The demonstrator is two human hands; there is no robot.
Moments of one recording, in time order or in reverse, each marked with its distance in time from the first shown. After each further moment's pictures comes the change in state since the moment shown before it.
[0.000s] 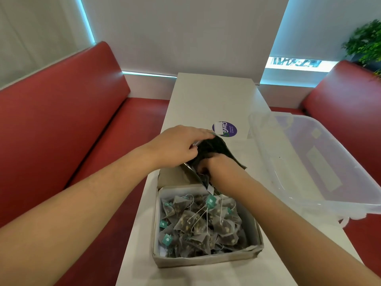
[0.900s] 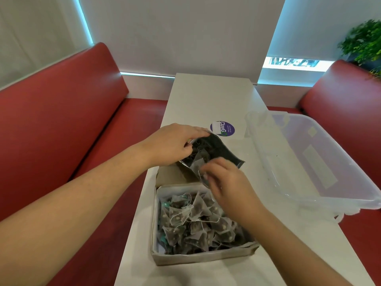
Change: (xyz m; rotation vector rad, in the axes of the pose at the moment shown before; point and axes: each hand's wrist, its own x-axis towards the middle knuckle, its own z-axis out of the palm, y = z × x) left_hand -0.004 0.001 -0.005 0.046 0.007 0.003; right_hand -0.054 0.002 0.030 0.352 0.603 -0.173
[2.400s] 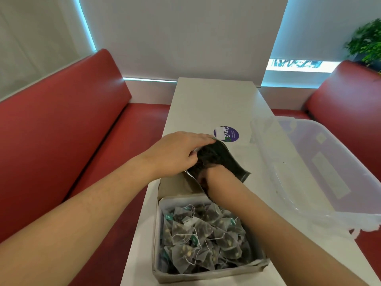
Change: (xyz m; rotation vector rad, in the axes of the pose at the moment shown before) left_hand 0.009 0.000 0.000 0.041 0.013 0.024; right_hand 0.068 0.019 0.031 -0.181 -0.606 0.415
